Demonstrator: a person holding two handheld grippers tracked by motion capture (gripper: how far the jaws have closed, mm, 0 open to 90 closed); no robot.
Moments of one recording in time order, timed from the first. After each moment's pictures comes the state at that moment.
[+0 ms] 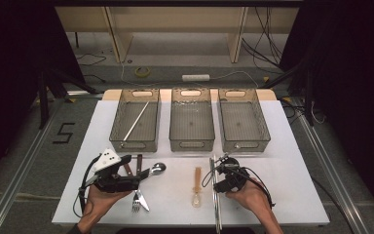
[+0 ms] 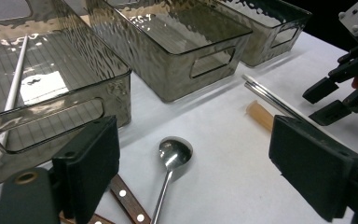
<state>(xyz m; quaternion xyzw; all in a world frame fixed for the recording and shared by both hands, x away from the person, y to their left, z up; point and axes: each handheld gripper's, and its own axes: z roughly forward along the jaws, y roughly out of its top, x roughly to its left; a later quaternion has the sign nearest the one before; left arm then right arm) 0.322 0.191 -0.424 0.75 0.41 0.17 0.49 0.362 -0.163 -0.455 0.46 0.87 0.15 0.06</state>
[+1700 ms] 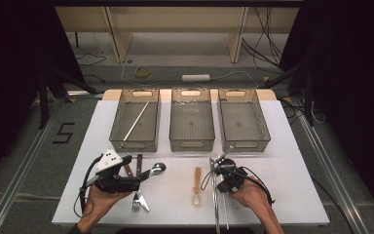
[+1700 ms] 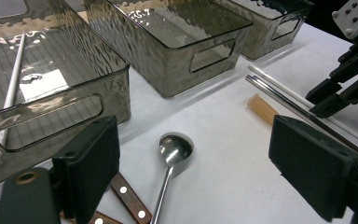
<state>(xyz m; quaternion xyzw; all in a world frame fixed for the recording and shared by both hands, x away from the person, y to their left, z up) 0.322 0.189 -0.425 0.76 0.40 0.17 0.48 0.365 -0.157 -0.458 0.43 0.89 0.10 0.06</state>
